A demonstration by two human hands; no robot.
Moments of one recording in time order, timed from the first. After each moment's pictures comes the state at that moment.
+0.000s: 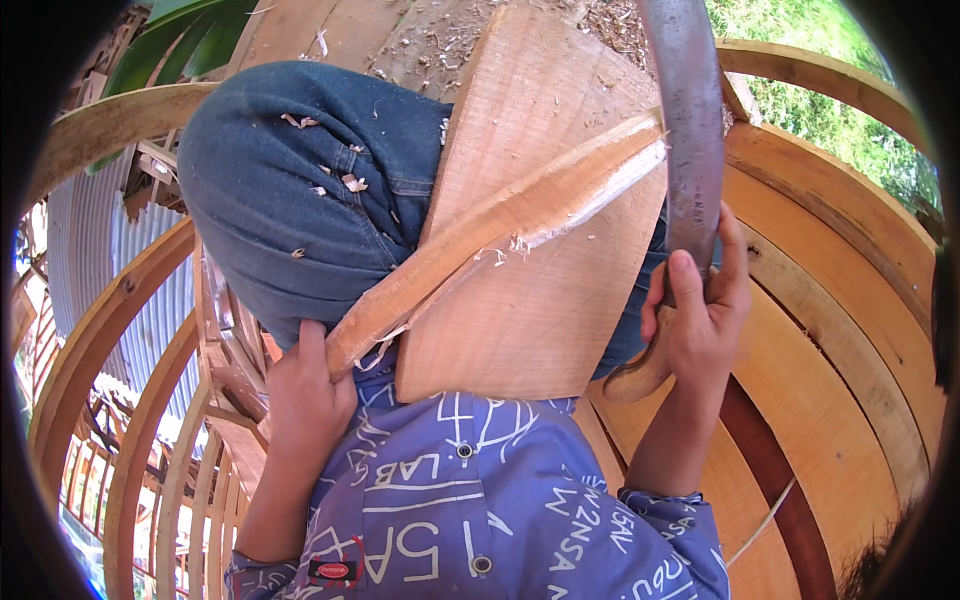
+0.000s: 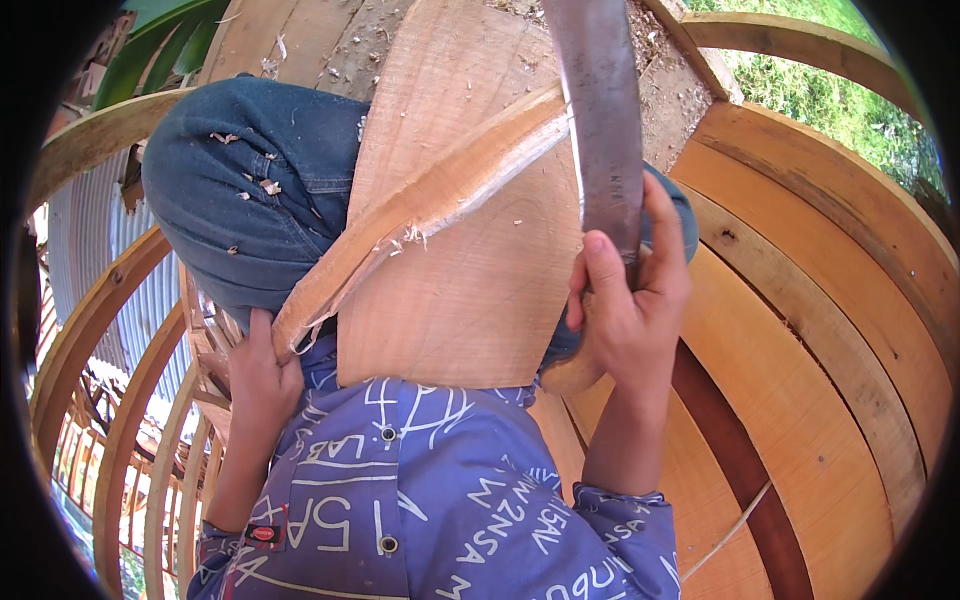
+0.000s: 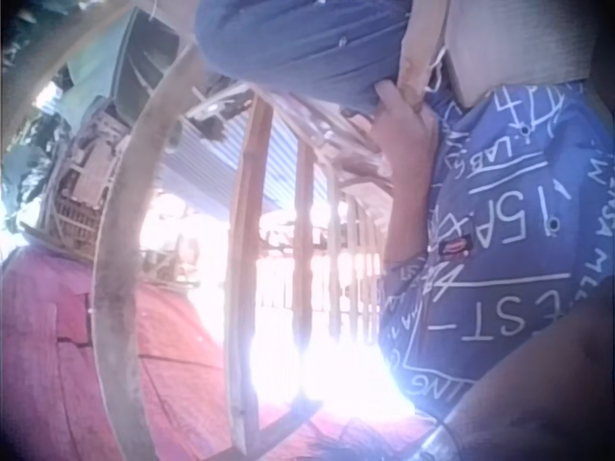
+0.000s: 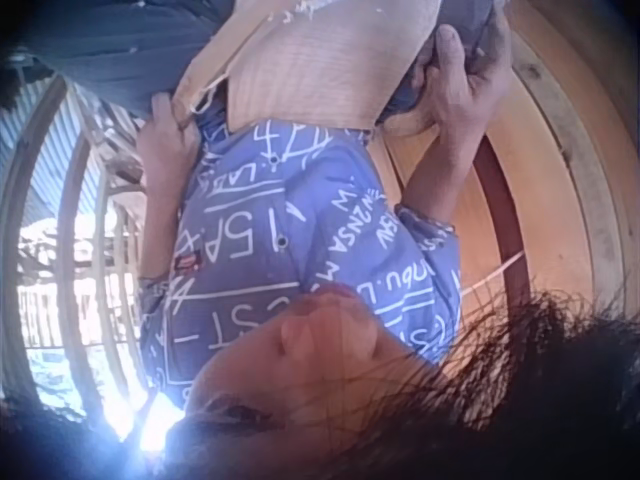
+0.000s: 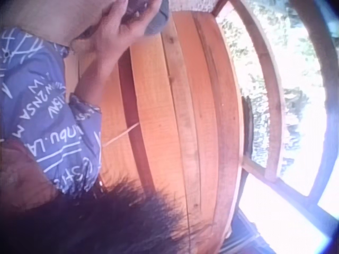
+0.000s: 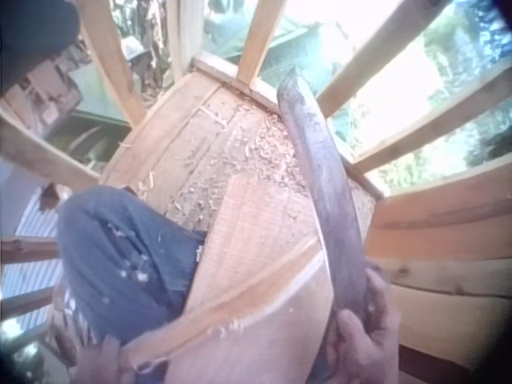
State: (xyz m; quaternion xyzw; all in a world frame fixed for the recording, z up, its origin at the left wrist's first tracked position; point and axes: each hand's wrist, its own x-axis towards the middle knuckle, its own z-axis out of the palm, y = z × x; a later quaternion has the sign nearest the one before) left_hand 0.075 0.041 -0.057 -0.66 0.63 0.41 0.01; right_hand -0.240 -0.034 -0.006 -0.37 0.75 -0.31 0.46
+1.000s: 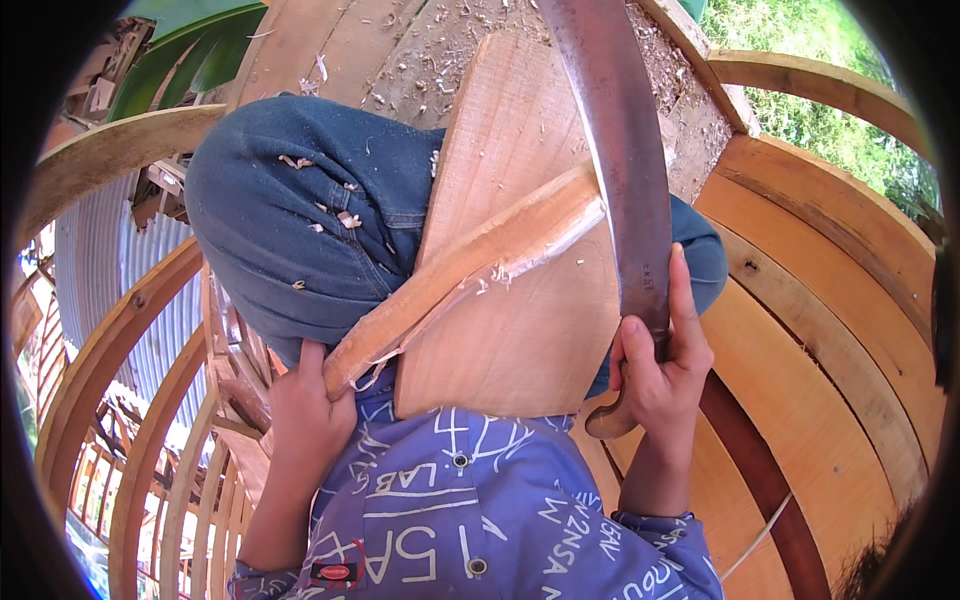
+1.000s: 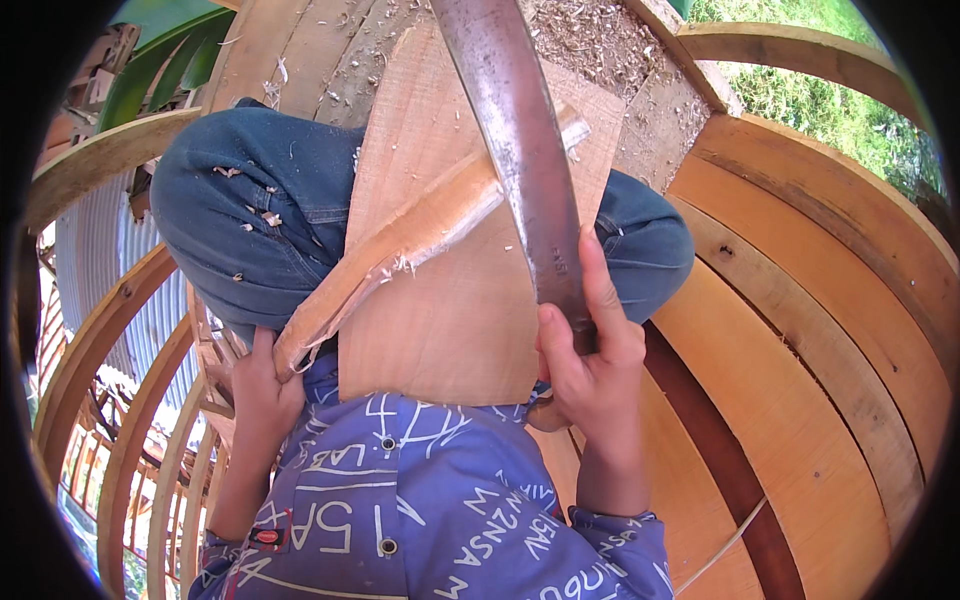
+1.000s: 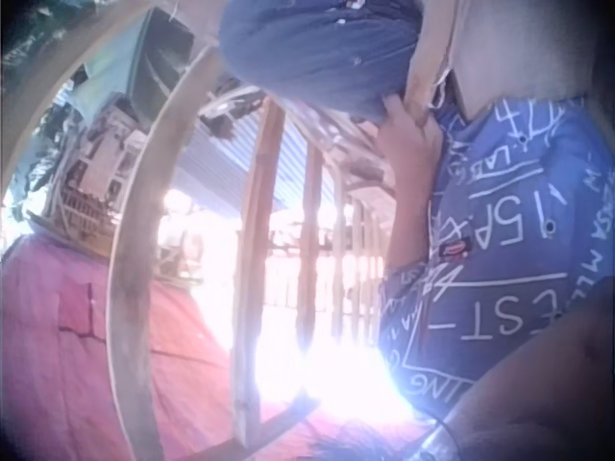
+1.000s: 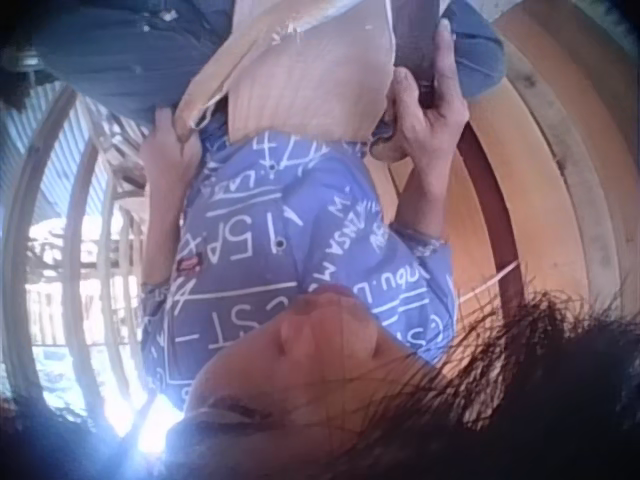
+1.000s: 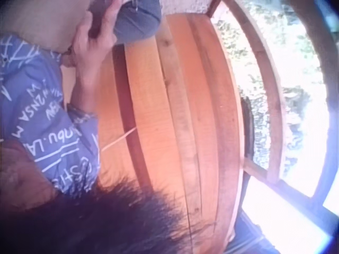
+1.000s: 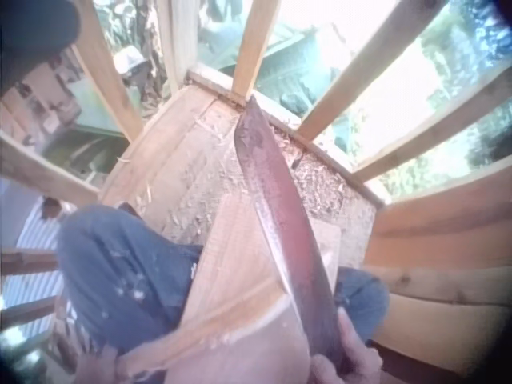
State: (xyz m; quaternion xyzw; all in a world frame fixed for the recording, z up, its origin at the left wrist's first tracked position) left_hand 0.065 0.031 -0.058 -0.67 0.60 0.43 0.00; right_hand -0.250 -0.004 -0.008 -0.46 0.73 -0.28 0.43
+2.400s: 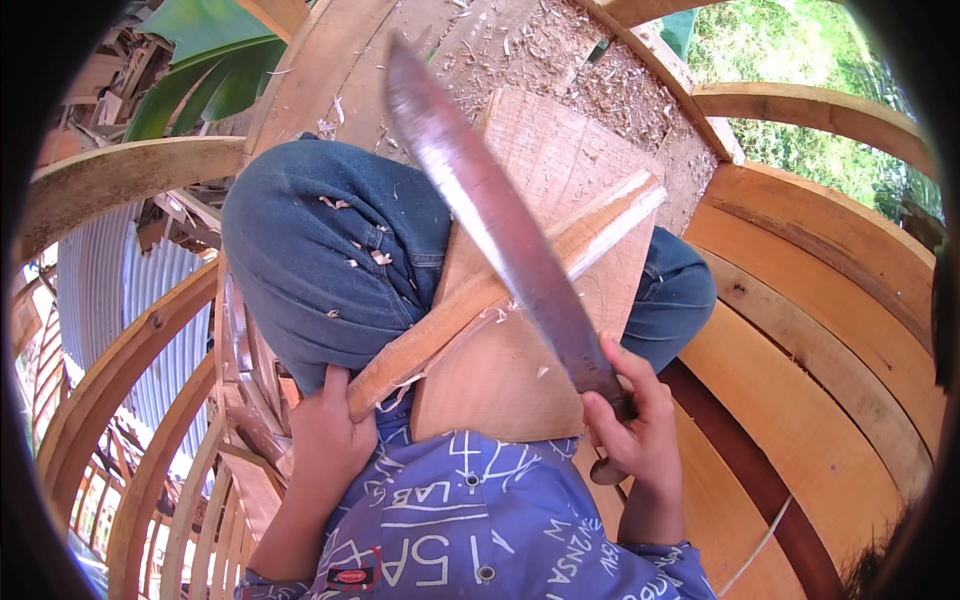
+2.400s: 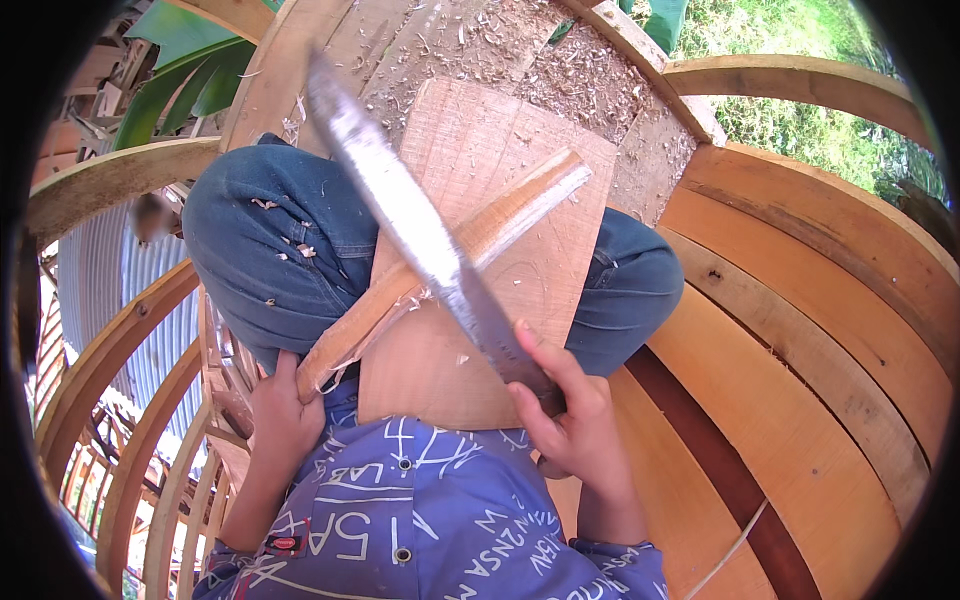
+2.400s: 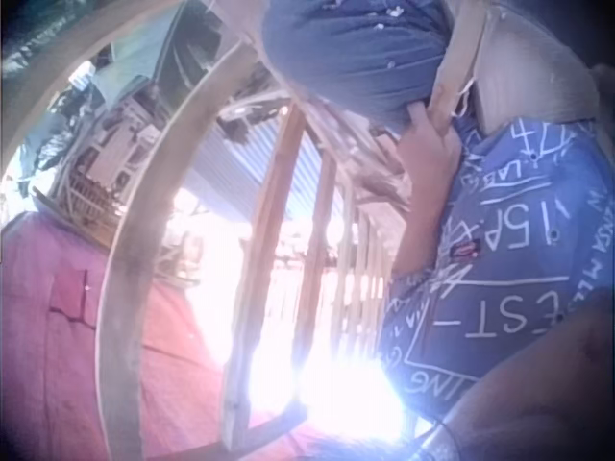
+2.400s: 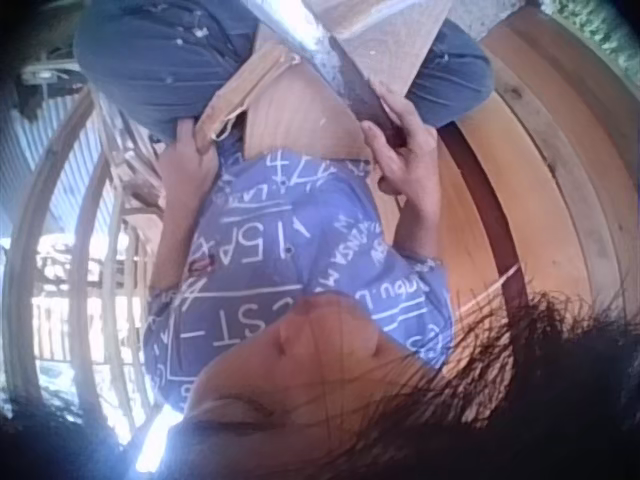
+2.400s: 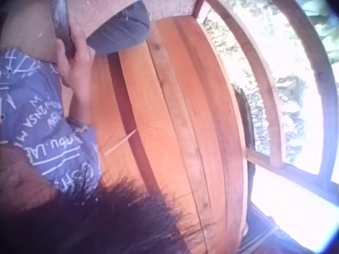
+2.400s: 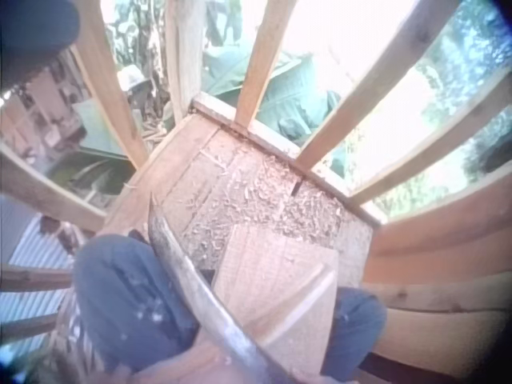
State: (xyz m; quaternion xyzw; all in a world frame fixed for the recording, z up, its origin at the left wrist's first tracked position) left_hand 0.052 0.027 -0.073 -0.67 0.61 0.43 0.02; right_hand -0.252 0.015 -0.003 -0.45 0.70 -0.20 0.52
